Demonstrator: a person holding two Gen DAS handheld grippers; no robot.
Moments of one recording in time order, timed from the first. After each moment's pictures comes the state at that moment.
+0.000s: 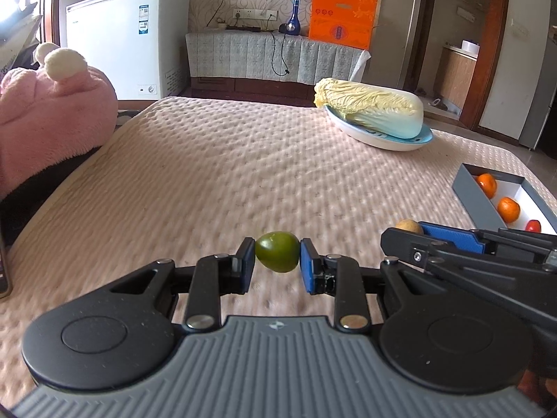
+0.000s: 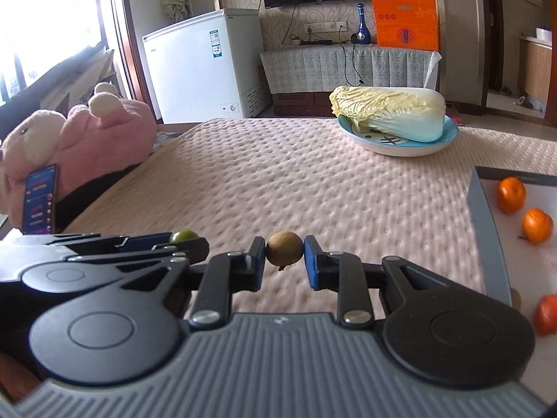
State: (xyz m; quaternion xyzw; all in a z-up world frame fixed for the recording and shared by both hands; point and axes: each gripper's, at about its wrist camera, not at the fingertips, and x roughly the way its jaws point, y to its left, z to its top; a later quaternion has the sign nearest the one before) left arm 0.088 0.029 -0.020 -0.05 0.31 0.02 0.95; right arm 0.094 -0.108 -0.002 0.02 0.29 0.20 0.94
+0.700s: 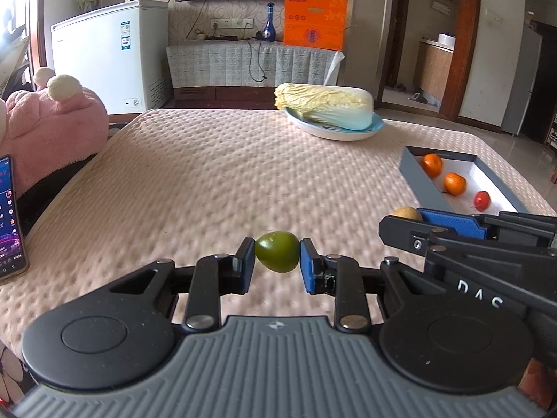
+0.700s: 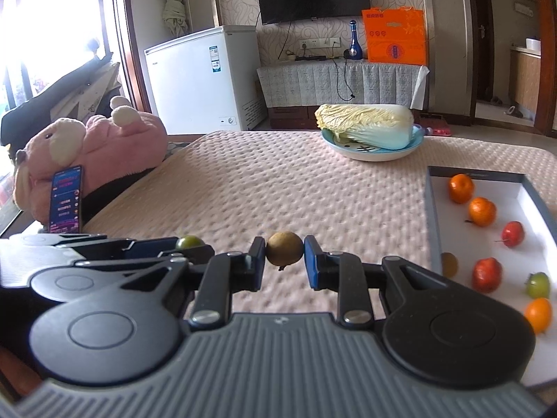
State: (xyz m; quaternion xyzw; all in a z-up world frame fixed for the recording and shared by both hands) left arm 0.016 -0.017 0.007 -0.03 0.30 -0.01 0.95; right arm 0.024 -0.148 0.023 0.01 0.26 0.19 0.95
